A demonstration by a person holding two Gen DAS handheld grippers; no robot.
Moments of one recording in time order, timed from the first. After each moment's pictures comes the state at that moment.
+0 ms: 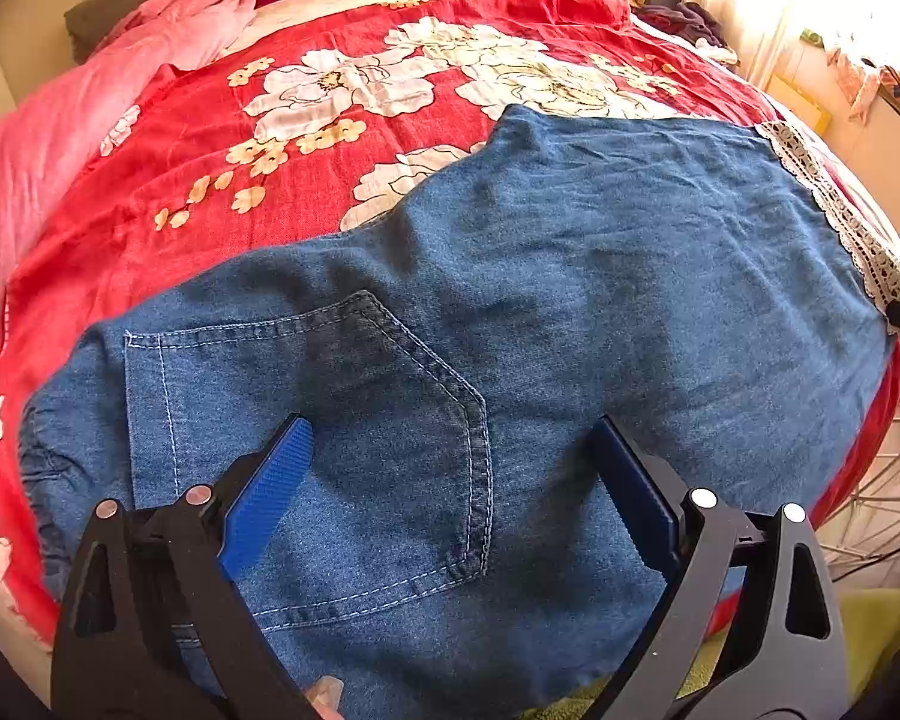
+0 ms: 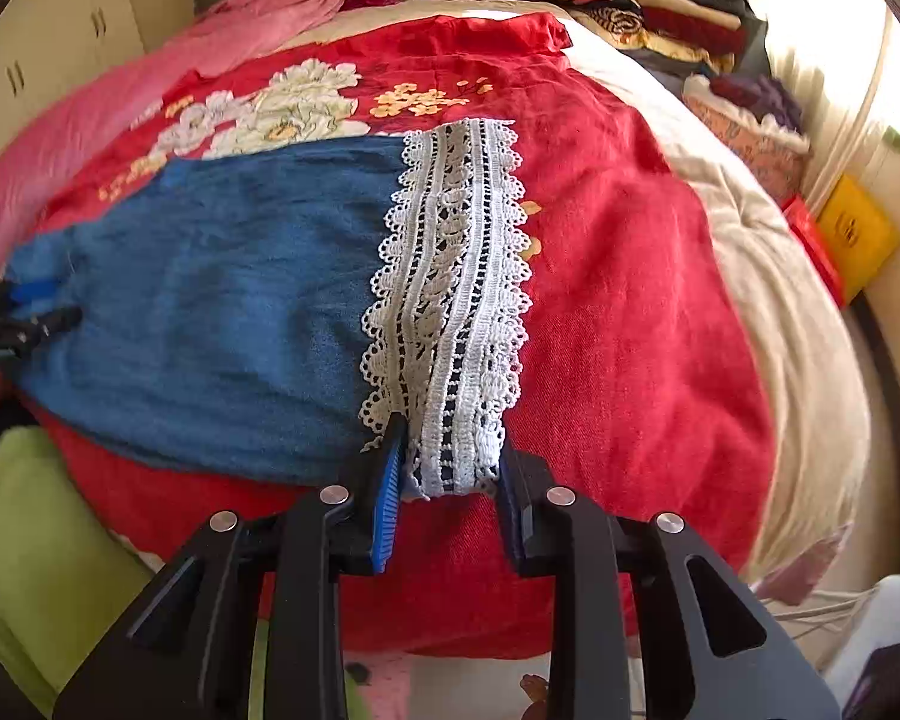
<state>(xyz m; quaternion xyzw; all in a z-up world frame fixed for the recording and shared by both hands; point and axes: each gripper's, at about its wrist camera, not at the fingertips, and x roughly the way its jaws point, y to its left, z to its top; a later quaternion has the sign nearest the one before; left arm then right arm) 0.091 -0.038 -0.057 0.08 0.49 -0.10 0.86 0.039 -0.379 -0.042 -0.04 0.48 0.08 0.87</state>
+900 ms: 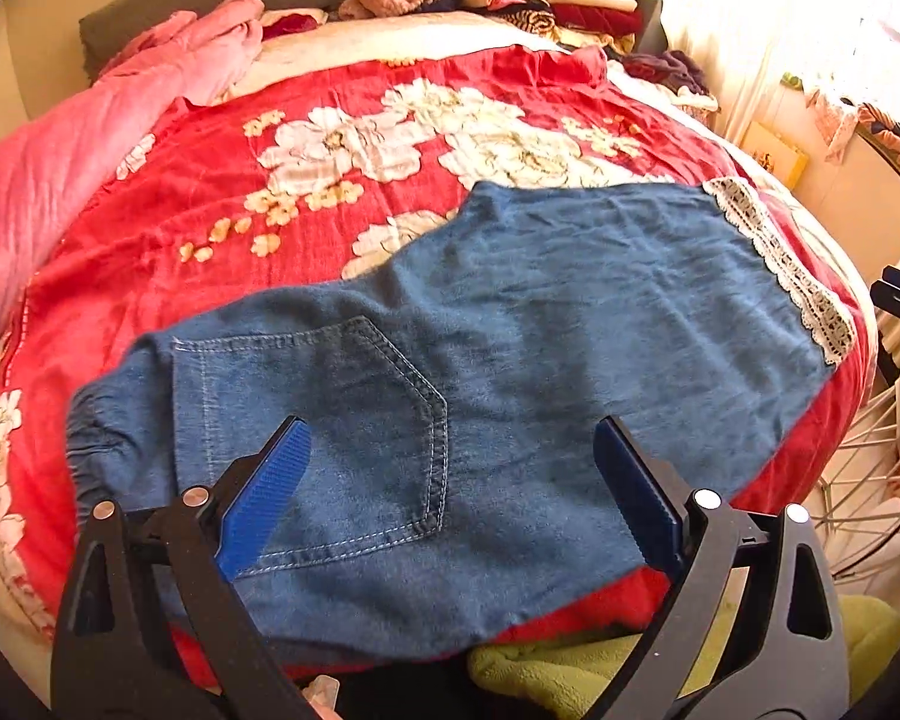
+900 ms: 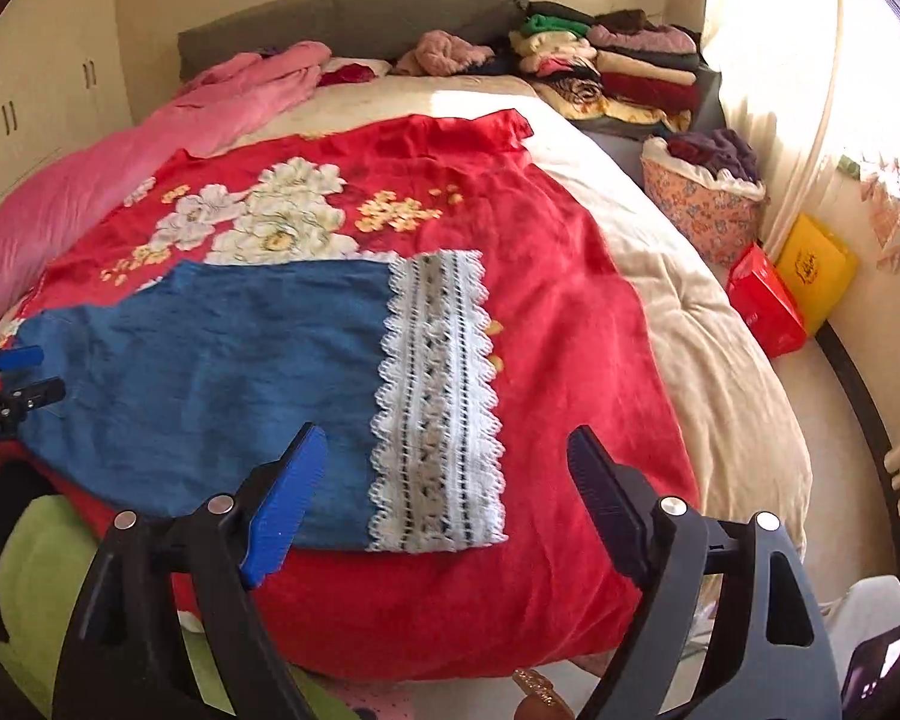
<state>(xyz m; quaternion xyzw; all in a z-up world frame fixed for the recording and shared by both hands) 0.062 -0.038 -0.013 0.05 0.44 -0.11 0.89 0.023 -0.377 0.020 -0.02 0.39 0.05 0.92</state>
